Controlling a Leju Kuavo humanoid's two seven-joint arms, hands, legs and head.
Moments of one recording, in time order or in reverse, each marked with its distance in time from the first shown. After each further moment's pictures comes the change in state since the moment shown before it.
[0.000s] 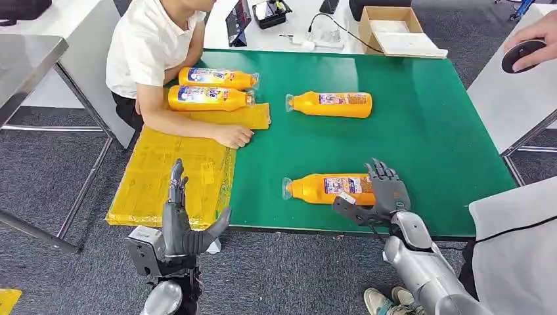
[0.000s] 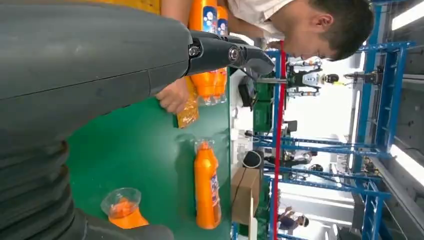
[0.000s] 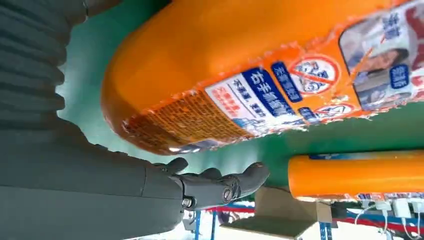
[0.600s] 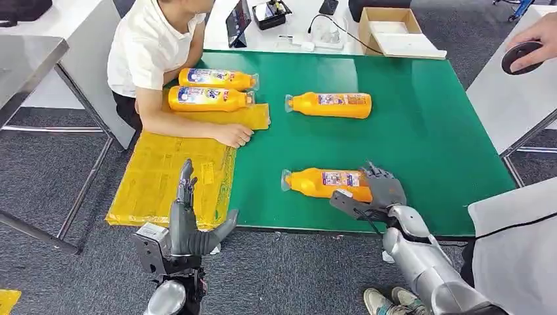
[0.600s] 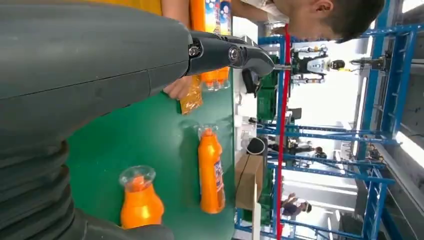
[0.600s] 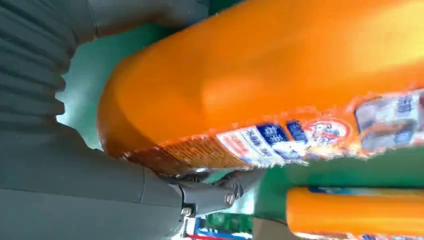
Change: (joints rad) left arm -0.011 0.000 -0.024 0.016 0.010 -0.021 0.018; right arm -0.069 0.023 0.022 0.090 -0.034 0.150 0.006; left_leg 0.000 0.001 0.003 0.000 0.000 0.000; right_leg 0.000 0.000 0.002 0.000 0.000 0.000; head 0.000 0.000
